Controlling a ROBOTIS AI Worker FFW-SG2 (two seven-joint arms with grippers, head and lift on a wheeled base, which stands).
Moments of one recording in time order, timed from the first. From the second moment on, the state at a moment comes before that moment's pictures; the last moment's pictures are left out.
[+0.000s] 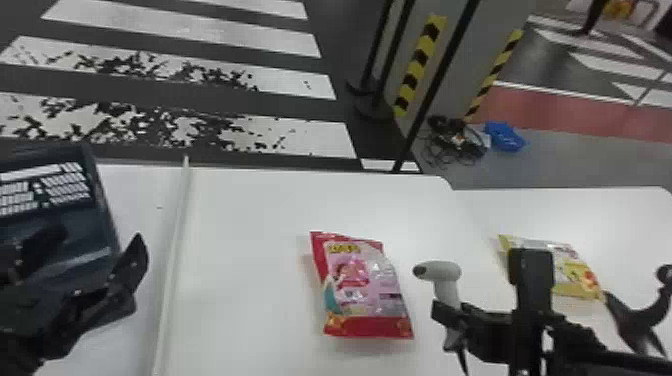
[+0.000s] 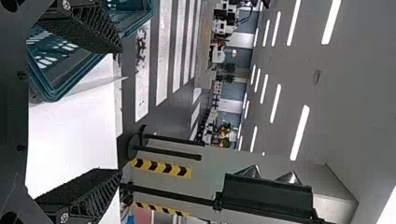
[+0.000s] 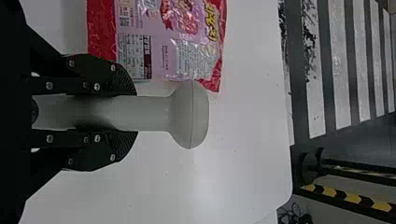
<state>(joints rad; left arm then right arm) 0.41 0.27 -0.13 -1.96 0.32 -0.03 -0.11 0.38 -0.03 -0.38 -2.38 0.11 1.27 0.43</state>
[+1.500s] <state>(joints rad) 0.43 0.28 -0.12 -1.96 0.32 -0.03 -0.10 0.40 0.00 0.18 -2.56 0.48 1.53 0.29</state>
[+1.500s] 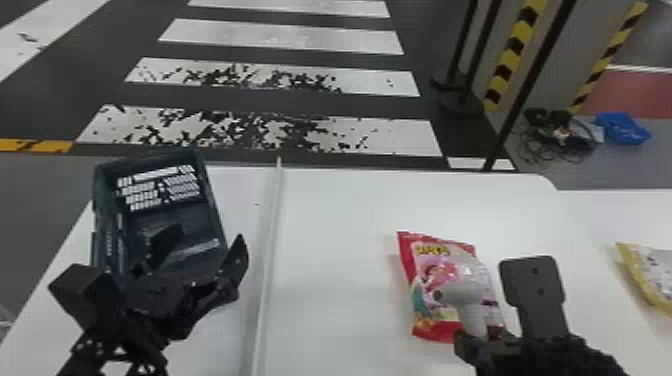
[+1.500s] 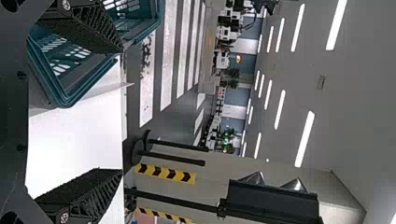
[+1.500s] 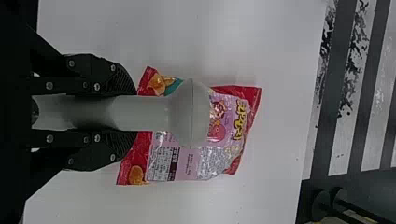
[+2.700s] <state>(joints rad) 0.43 0.28 -0.12 -1.96 0.32 -0.03 -0.10 0.34 0.00 0.18 -2.40 0.48 1.46 0.27</state>
